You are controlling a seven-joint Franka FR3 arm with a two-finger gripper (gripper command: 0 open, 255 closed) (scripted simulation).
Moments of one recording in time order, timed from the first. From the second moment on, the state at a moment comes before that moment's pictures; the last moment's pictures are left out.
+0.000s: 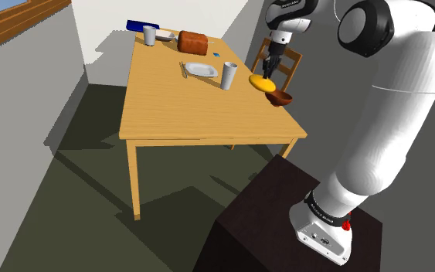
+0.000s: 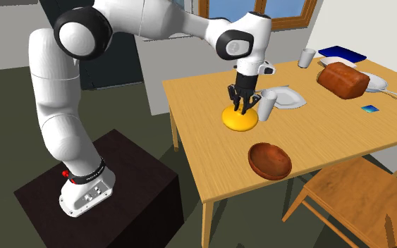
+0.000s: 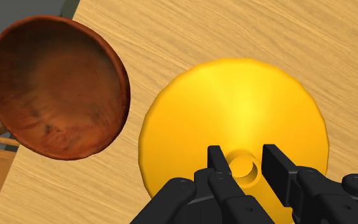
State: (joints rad) arm -0.23 0.33 -0.47 -1.62 0.12 1.88 -0.63
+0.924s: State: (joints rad) arm -0.43 0.50 -0.51 -1.26 0.19 1.67 -0.82
